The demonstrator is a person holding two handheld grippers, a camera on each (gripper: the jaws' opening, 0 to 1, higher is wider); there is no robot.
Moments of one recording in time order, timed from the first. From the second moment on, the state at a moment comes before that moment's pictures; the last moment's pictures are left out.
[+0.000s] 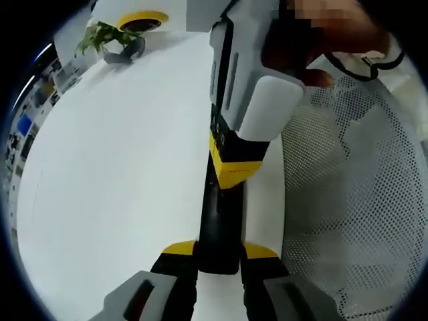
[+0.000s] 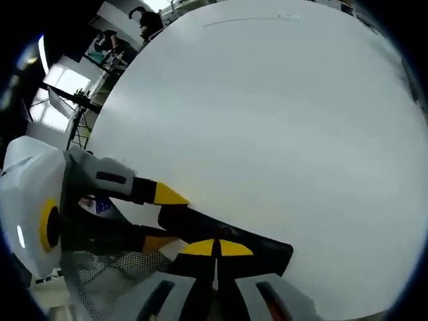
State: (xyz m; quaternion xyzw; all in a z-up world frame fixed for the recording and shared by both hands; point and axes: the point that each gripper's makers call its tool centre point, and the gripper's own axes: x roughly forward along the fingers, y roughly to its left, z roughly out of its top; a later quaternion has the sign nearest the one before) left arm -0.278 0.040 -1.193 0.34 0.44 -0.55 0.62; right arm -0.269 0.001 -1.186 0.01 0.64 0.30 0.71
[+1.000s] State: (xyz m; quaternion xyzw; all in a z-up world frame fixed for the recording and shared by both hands) left arm -0.278 0.040 -1.195 0.36 0.44 -0.53 0.63; right arm -0.270 -0.001 -1.185 0.05 0.62 0.28 0.73
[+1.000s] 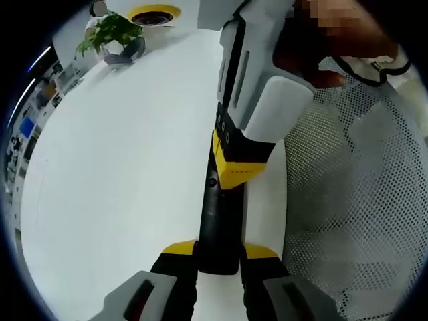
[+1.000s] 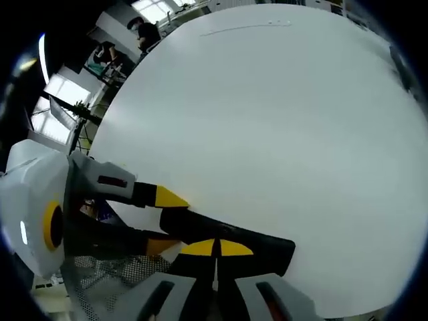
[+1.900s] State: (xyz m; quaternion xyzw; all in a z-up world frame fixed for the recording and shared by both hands) left arm -0.278 0.039 -1.195 0.34 0.45 -0.52 0.64; right arm -0.284 -0.004 -1.189 0.03 0.64 0.30 0.71
